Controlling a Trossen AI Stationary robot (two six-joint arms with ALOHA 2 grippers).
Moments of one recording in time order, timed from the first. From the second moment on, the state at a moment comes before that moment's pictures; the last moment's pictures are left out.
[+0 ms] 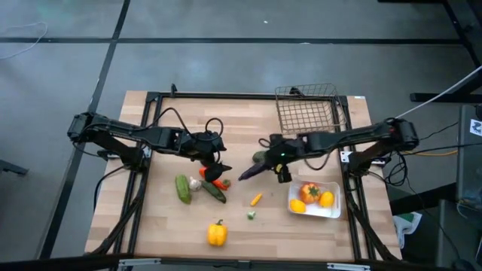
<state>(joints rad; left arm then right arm) -0.09 1.32 1.02 -0.41 -0.15 -0.44 0.05 1.46 1.05 -0.54 0.04 -0.19</state>
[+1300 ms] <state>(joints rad) -0.09 1.32 1.02 -0.41 -0.15 -0.44 -0.79 1.17 1.05 -0.93 0.30 -0.23</state>
